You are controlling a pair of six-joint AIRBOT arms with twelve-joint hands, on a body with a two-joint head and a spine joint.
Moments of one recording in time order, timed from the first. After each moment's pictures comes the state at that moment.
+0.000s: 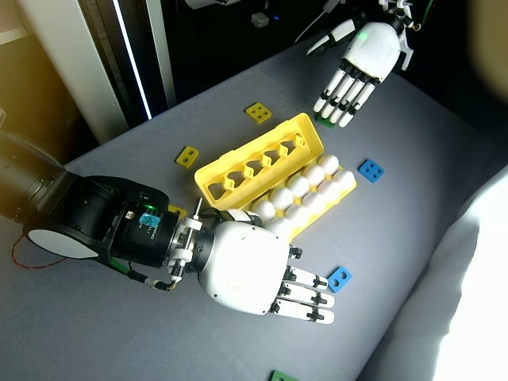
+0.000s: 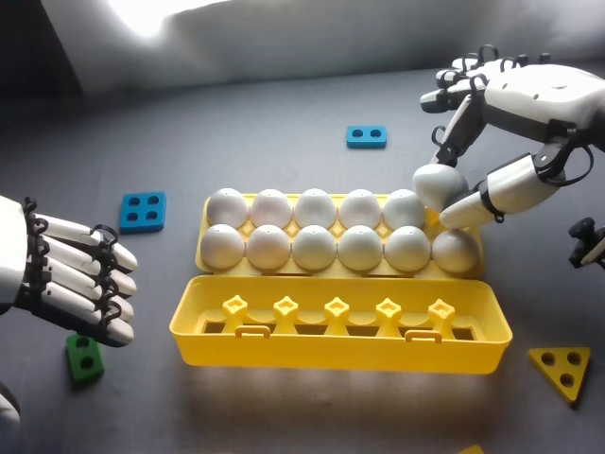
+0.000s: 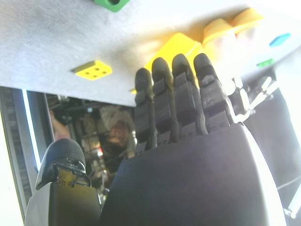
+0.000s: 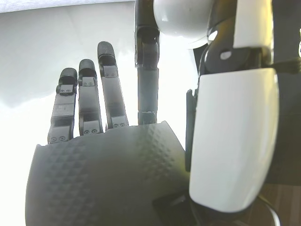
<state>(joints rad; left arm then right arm) 0.50 -0.84 1.08 1.41 -1.11 -0.18 -0.36 -1.19 1.41 -0.03 0.47 -0.59</state>
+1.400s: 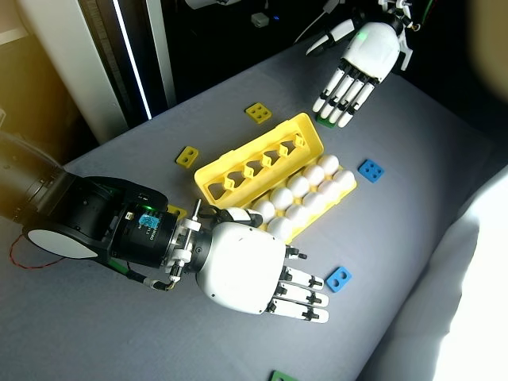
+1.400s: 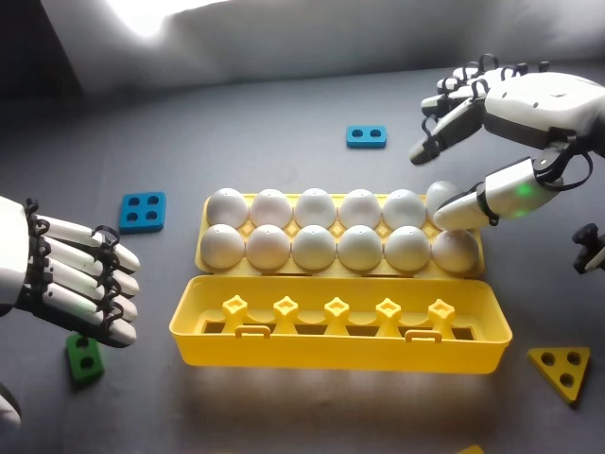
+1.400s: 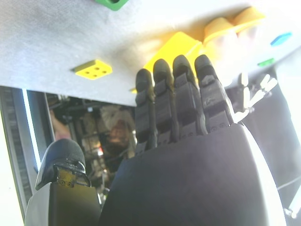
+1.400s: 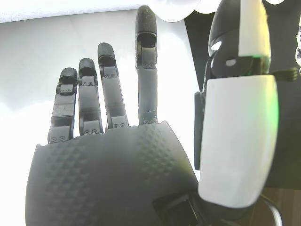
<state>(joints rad) 0.50 -0.84 1.08 1.41 -1.11 -0.18 -0.37 -1.19 1.41 -0.03 0.46 -0.60</state>
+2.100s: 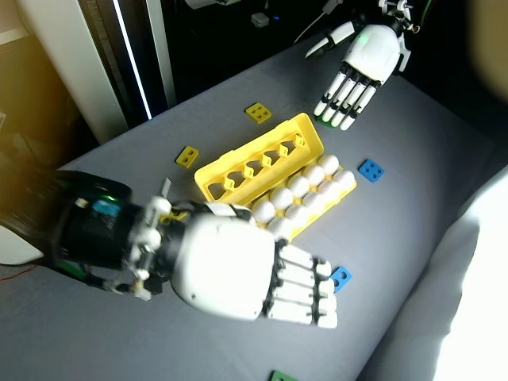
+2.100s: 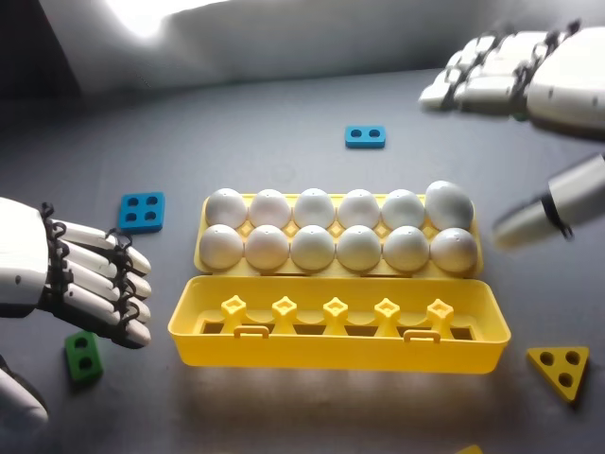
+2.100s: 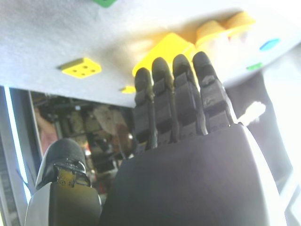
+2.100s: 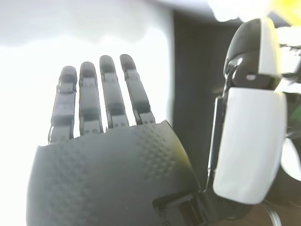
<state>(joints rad) 0.51 -0.87 1.07 1.37 -1.06 -0.20 -0.27 -0.96 1.23 -0.63 0.49 -0.41</state>
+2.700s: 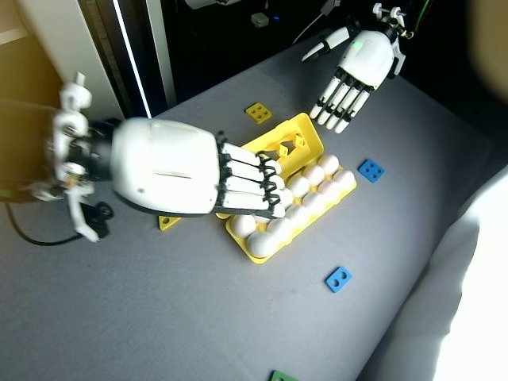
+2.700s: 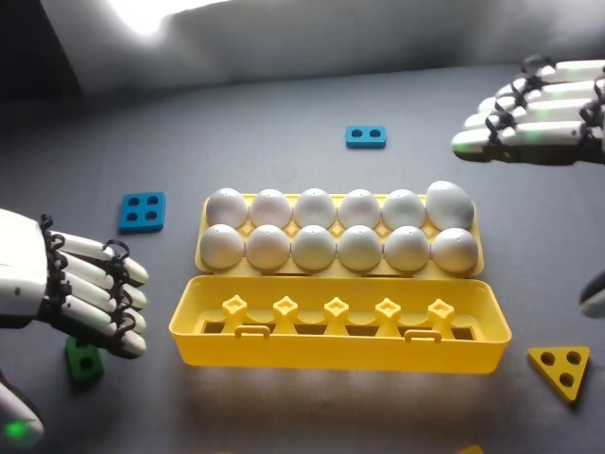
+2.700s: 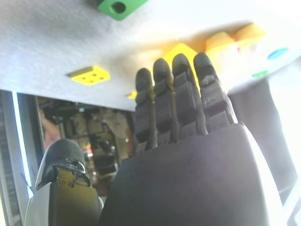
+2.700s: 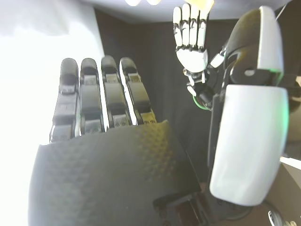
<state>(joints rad) 0.54 -0.88 1.07 1.37 -1.05 -0.19 -0.21 -0.69 1.00 -1.04 0.51 -0.06</state>
